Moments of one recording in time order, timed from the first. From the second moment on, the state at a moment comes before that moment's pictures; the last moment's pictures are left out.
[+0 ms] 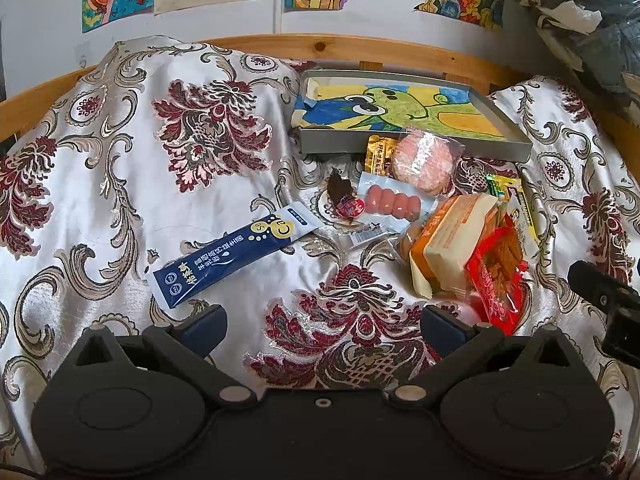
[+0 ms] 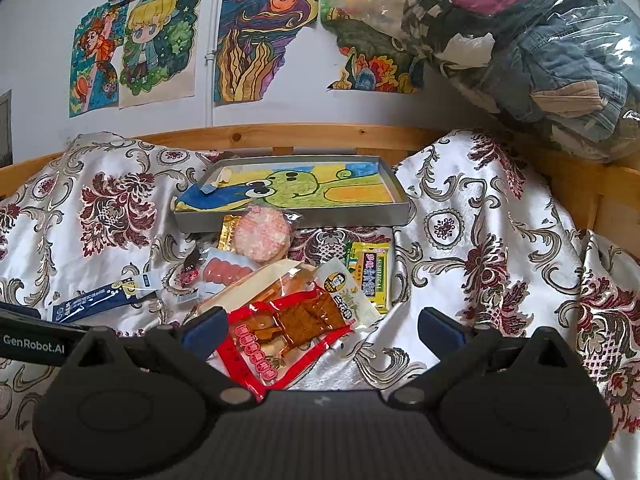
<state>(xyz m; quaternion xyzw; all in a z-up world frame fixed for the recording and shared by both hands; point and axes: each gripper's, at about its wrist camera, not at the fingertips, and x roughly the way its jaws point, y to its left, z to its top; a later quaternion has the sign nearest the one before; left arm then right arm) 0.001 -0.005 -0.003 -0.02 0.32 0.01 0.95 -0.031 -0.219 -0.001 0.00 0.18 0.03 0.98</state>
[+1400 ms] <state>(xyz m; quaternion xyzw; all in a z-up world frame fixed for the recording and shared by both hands) 0.069 0.004 -0.004 -0.05 0.36 0.02 0.93 0.018 -0.197 -0.021 0.00 0.30 0.08 0.95</state>
